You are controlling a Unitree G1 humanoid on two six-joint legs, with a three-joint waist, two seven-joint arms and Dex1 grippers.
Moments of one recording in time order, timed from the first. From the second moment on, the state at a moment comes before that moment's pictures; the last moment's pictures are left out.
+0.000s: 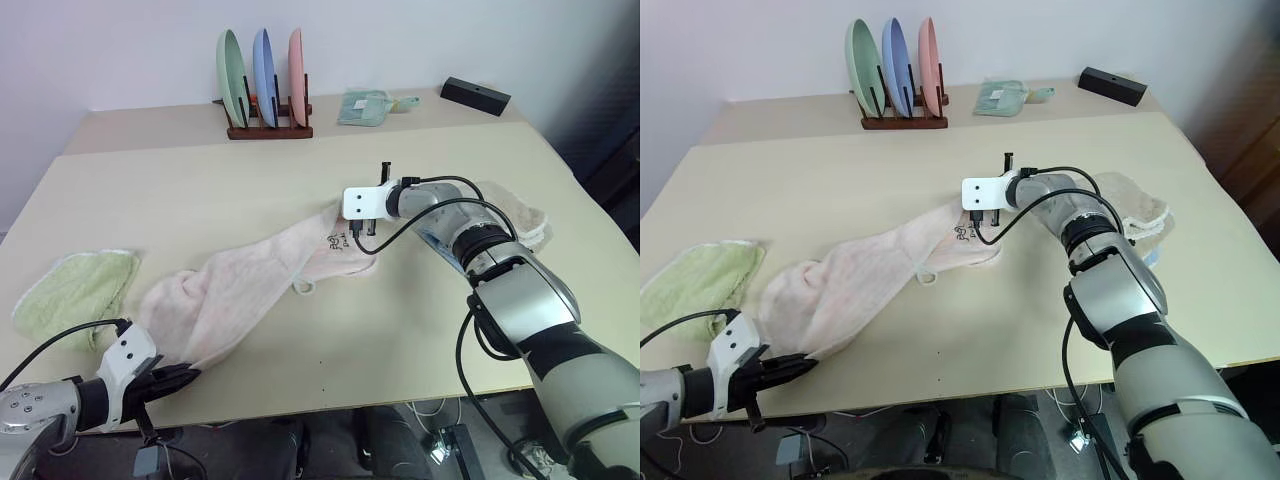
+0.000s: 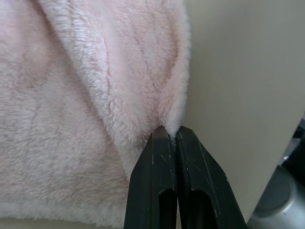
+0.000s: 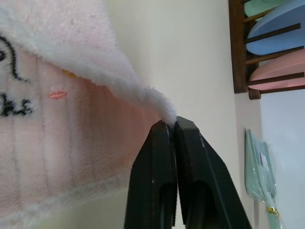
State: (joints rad) left arm 0.49 0.83 0.37 -0.51 -0.45 0.54 -0.95; right arm -1.22 -0.39 0.45 1.28 -0.53 -0.57 0.51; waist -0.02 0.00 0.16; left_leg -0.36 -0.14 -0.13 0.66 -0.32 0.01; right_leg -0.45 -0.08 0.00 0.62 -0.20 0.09
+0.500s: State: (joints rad) left arm -0.53 0.76 0.36 0.11 -0.31 0.29 -0.60; right arm -1.27 -0.69 0.29 1.01 -0.43 -0.53 0.51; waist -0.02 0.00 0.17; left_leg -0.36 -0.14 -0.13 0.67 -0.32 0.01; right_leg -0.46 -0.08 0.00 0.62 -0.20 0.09
